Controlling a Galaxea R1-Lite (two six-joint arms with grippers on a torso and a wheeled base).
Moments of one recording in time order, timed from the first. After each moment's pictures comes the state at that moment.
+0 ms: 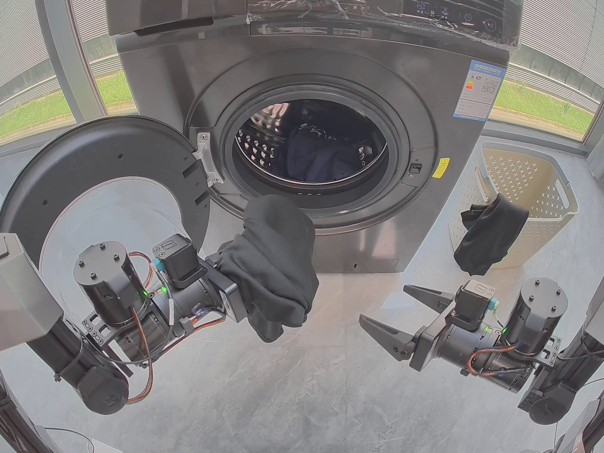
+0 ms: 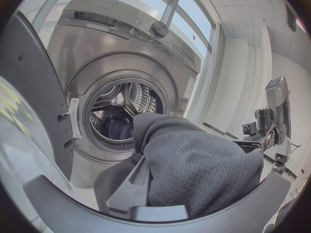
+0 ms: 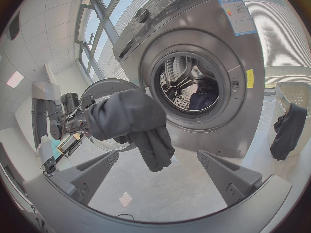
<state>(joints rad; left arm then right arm) -0.54 1.86 -0.42 -1.55 -0.18 -0.03 0.70 1.83 -0.24 -1.54 0.04 0.18</state>
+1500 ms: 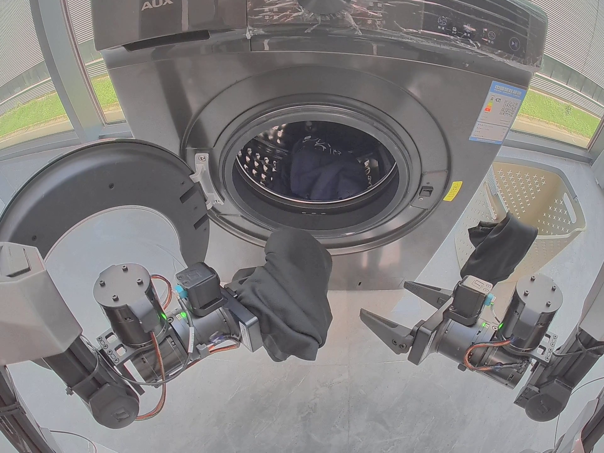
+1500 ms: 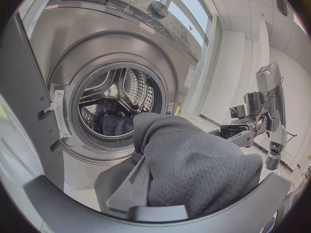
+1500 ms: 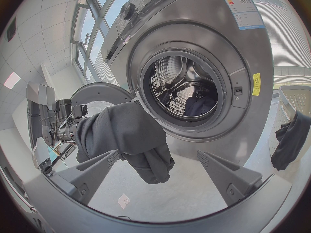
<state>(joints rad) -0.60 1.91 -0.38 -1.55 -0.17 0.01 0.67 1.86 -0.26 -1.54 0.04 0.18</state>
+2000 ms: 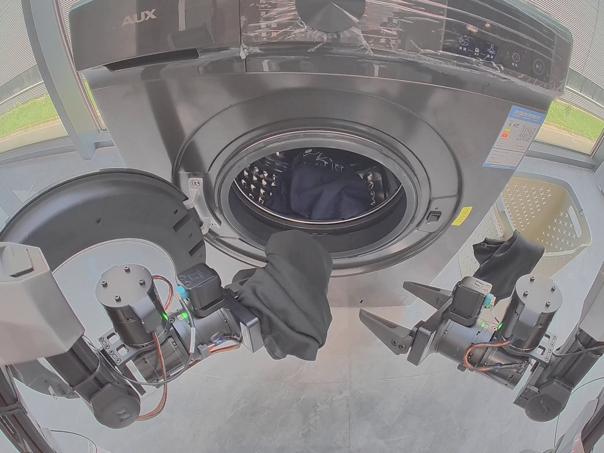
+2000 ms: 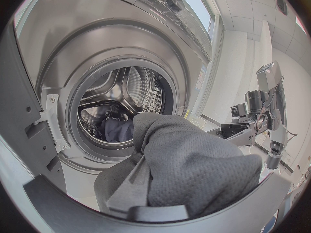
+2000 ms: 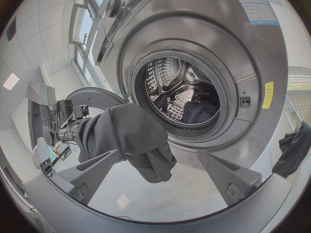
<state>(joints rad) -0.60 1.92 -0.38 -1.55 -0.17 0.02 0.68 1.86 -0.26 -1.54 0.04 0.18</state>
